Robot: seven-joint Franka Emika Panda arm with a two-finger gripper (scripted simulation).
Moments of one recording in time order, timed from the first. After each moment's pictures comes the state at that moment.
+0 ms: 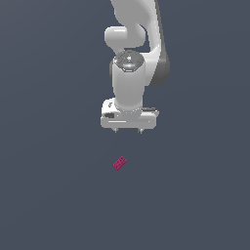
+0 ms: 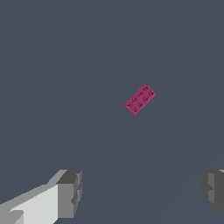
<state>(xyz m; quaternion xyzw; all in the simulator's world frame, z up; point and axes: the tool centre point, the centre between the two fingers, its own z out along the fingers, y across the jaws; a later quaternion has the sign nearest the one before) -0.002 0.013 0.186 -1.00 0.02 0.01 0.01</state>
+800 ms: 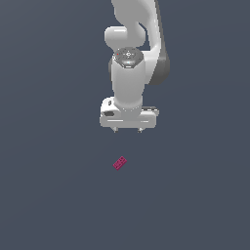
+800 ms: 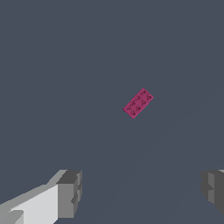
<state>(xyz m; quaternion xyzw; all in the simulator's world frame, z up) 0.002 0.012 0.192 -1.00 0.02 0.00 0.01</state>
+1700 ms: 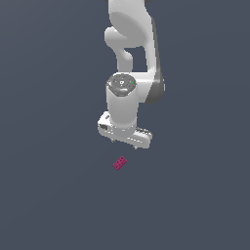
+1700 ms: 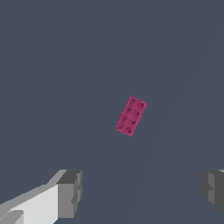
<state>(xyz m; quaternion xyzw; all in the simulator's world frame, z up) 0.033 -0.002 0.142 -0.98 0.18 0.00 0.01</state>
